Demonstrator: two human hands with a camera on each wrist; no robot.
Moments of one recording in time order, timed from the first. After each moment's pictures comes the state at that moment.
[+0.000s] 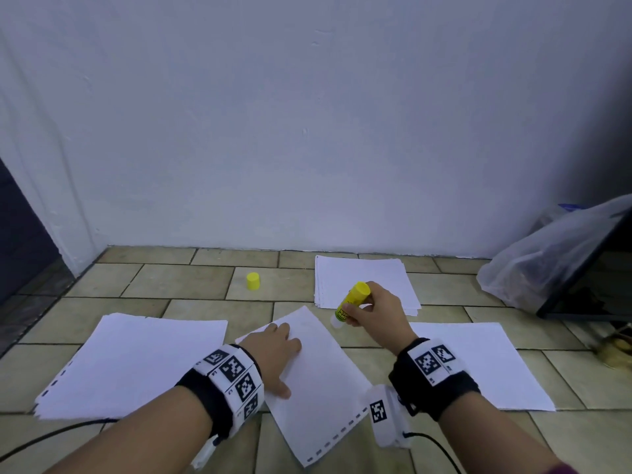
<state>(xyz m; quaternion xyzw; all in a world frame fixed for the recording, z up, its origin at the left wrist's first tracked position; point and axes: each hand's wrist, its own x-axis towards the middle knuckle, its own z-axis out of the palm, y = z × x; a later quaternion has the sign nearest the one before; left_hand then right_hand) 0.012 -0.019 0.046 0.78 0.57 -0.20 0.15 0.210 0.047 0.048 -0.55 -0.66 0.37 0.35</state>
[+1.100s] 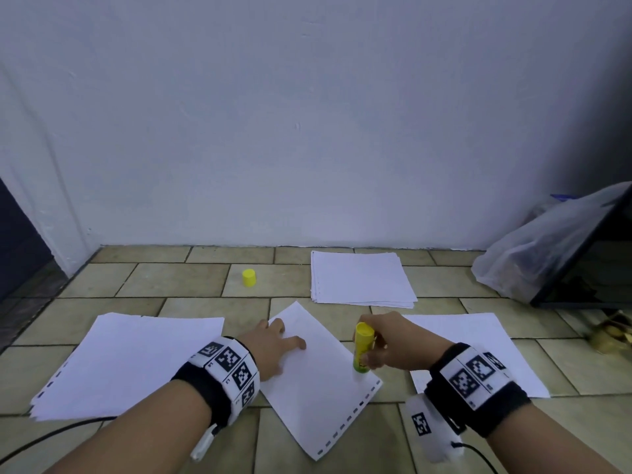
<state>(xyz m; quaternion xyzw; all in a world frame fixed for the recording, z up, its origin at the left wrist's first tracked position) 0.007 -0.013 0.036 0.78 0.58 -0.21 0.15 0.249 0.019 0.067 -0.47 -0.84 0.29 0.01</state>
